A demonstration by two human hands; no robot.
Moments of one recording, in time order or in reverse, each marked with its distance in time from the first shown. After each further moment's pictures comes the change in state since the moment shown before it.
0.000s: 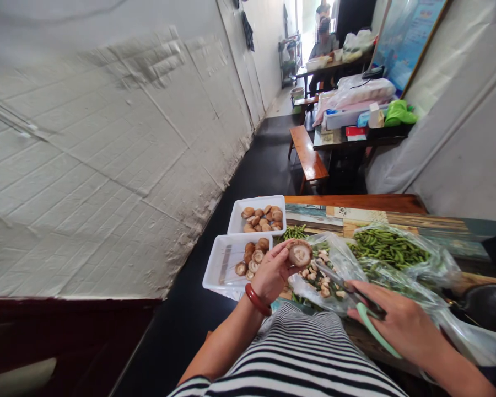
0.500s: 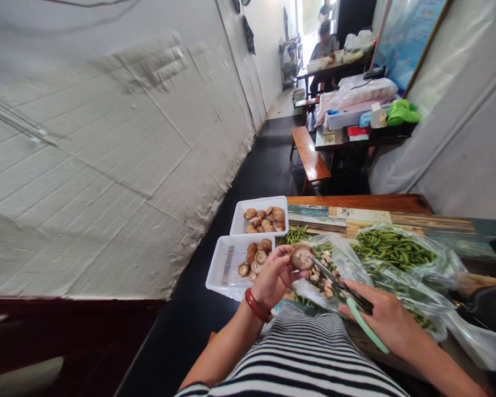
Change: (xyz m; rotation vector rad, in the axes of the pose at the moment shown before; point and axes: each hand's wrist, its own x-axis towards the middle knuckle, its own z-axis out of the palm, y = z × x) left_hand -0.009 -0.002 -0.006 -0.054 -0.021 -0.037; right_hand 0.014 -0.016 0.018 0.315 -0.128 0.340
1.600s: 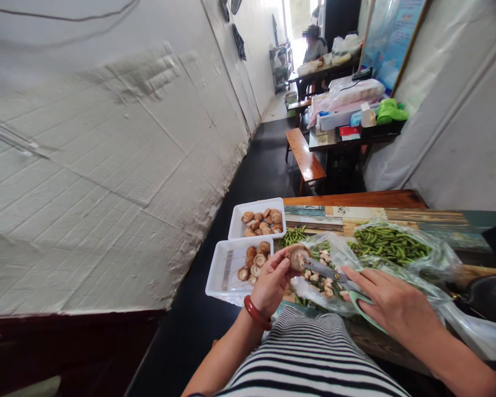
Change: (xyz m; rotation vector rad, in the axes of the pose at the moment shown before) left_hand -0.005 -0.006 0.004 0.163 0.022 0.125; right_hand 0.004 -0.009 -0.030 -0.629 0.208 -0.433
